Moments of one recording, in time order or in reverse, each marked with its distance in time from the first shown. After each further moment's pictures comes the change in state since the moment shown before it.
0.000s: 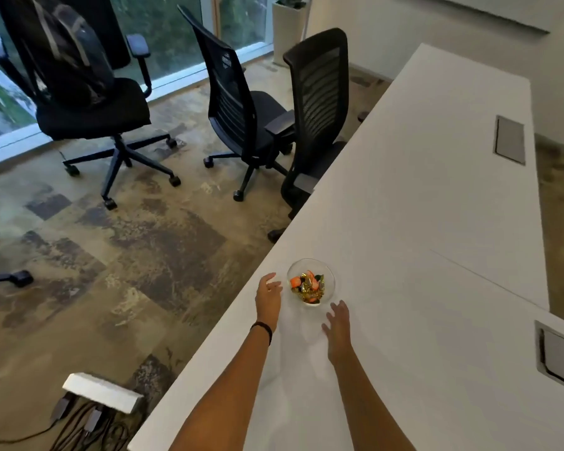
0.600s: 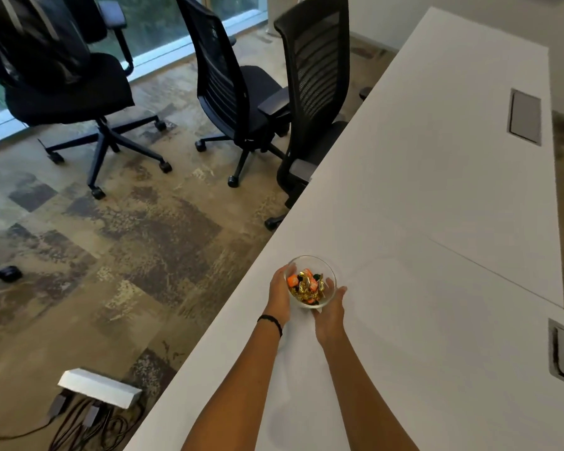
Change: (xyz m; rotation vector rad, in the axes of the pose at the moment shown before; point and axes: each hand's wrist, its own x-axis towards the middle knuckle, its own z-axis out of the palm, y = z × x) left_hand 0.039 0.011 0.050 -0.227 -0.153 -0.211; right_hand 0.026 -0.035 0.035 0.263 -0.097 0.066
